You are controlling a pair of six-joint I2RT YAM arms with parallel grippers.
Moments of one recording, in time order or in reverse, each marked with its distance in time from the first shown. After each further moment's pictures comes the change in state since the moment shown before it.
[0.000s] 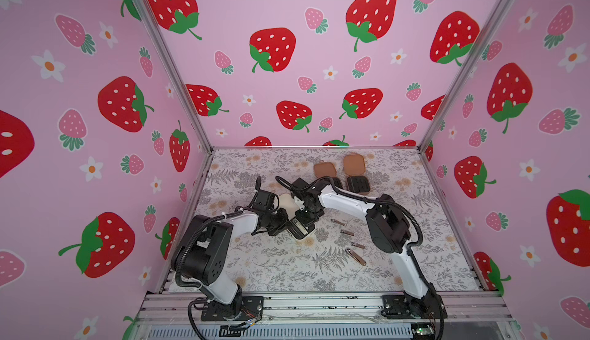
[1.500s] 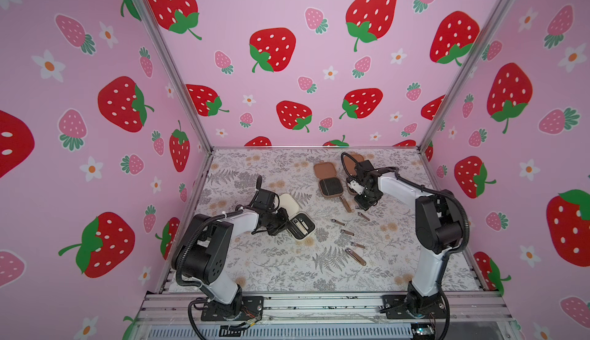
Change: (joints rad) left arm 0.000 0.006 0.021 -0.036 -0.003 0.024; right arm -0.513 -0.320 -0.423 0.121 0.210 -0.581
